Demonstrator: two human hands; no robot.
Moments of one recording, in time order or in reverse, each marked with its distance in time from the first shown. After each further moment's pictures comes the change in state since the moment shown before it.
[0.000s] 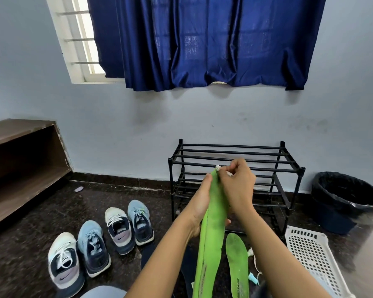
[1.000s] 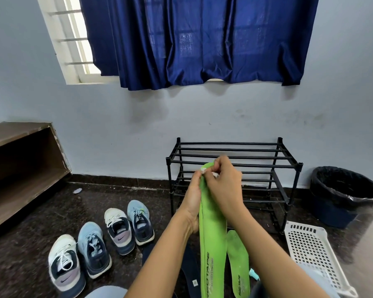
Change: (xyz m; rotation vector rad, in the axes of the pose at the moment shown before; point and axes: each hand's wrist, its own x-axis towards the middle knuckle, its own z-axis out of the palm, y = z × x) left_hand 0.006 0.003 0.004 -0.246 -0.033 0.045; right_hand -0.012 -0.011 0.007 -0.076 -0.116 -0.167
